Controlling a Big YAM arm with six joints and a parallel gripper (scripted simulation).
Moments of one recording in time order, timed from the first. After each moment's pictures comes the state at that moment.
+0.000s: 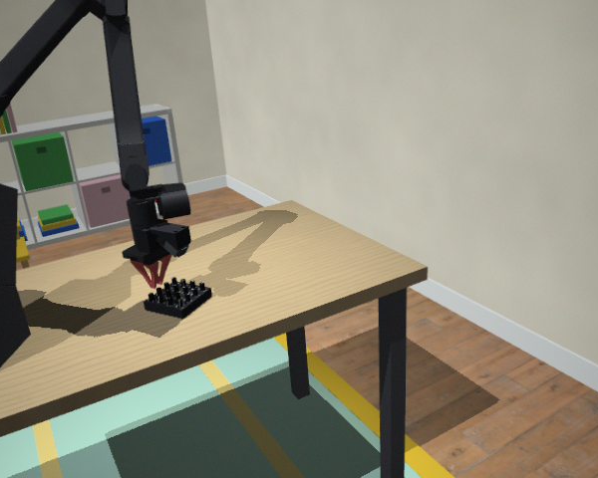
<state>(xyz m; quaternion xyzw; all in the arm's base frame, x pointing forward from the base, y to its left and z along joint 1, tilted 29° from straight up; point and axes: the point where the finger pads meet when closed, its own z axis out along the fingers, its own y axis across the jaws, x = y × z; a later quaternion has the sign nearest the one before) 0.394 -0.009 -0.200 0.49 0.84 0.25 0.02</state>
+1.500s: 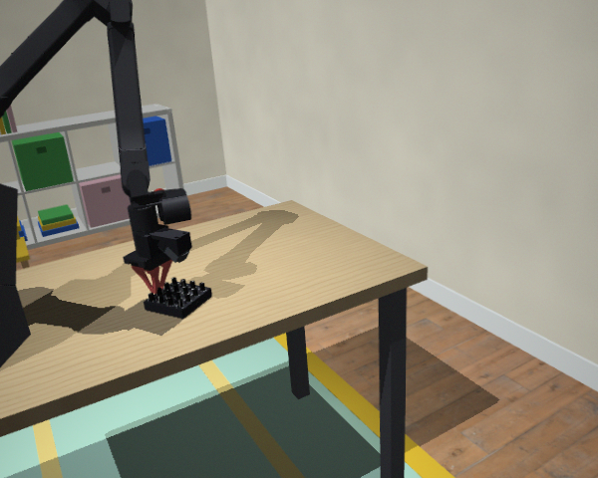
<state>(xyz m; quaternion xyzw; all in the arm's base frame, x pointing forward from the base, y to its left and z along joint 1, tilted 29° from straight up) 0.397 -0.003 -0.211 0.49 0.84 0.25 0.02</state>
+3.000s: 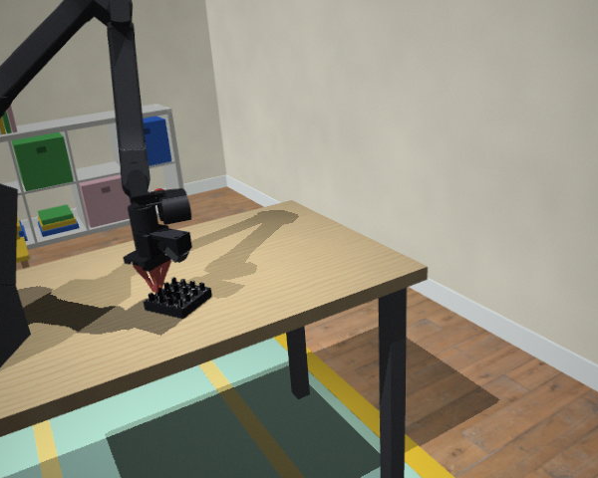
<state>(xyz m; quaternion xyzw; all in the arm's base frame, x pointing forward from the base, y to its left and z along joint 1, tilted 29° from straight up) 0.397 -0.003 -0.211 0.49 0.84 0.25 0.02</state>
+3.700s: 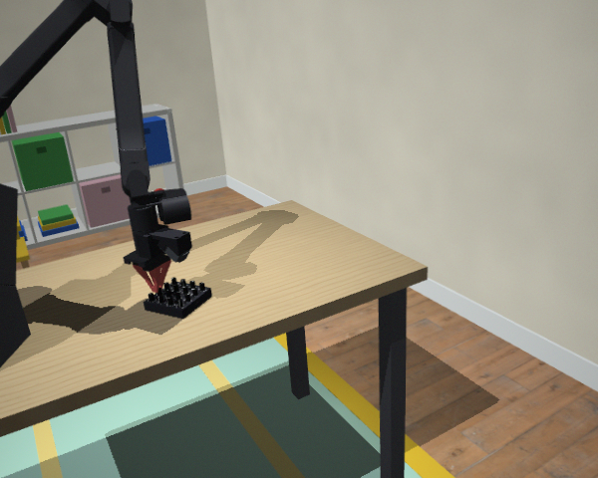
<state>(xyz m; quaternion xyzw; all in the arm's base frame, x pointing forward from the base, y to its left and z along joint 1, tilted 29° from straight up) 0.397 -0.003 -0.211 0.49 0.84 0.25 0.02</state>
